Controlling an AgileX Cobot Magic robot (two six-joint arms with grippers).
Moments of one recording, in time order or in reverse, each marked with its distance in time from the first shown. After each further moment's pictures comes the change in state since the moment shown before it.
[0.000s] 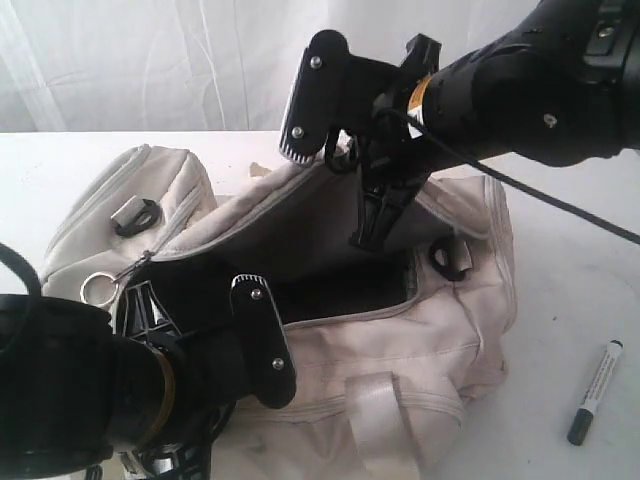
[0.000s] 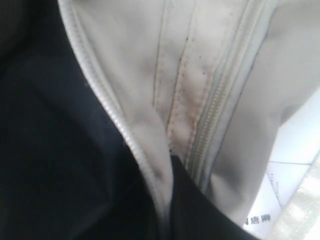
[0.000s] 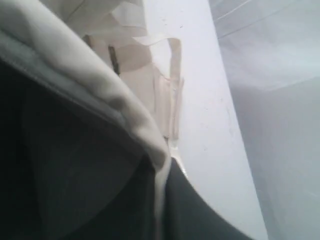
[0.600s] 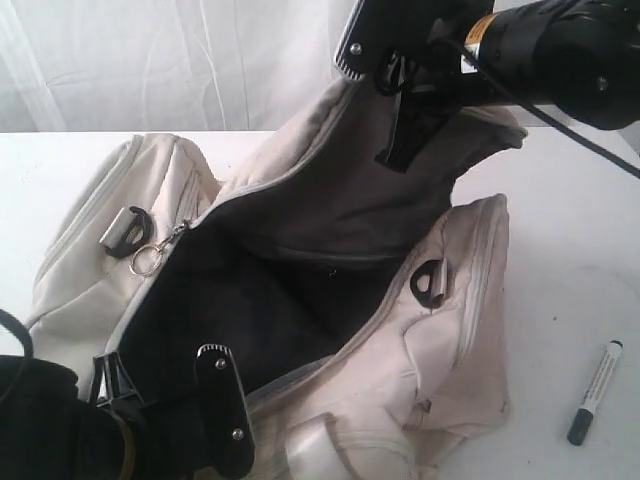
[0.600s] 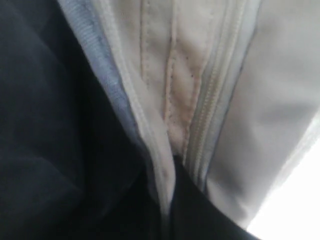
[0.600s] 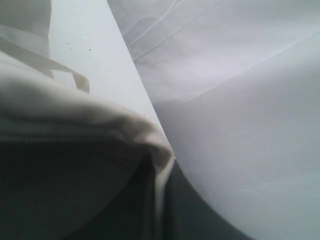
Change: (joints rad) left arm 0.000 -0.004 0.155 -0.141 -0.060 0.055; right arm -0.167 0.004 -0.015 -0.016 -0.251 0.002
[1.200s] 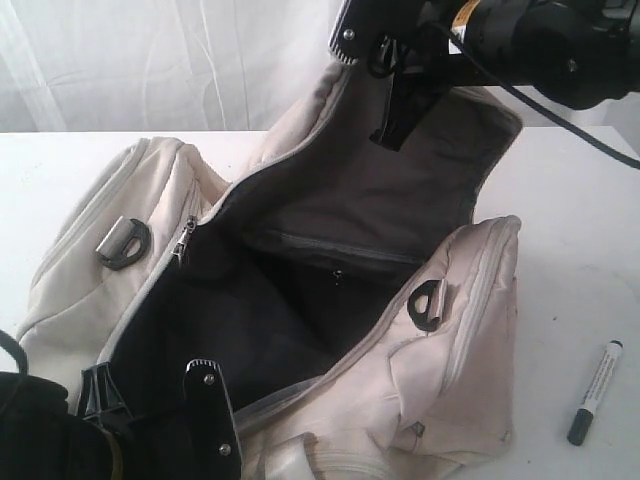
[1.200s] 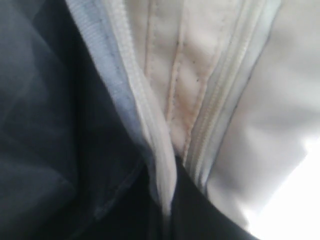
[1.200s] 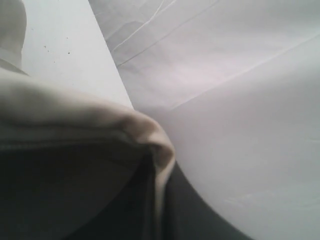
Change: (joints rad) left arm 0.000 -0.002 0.034 0.000 -0.009 0.000; right arm -0.019 0.072 -0.074 -0.015 -0.035 -0.035
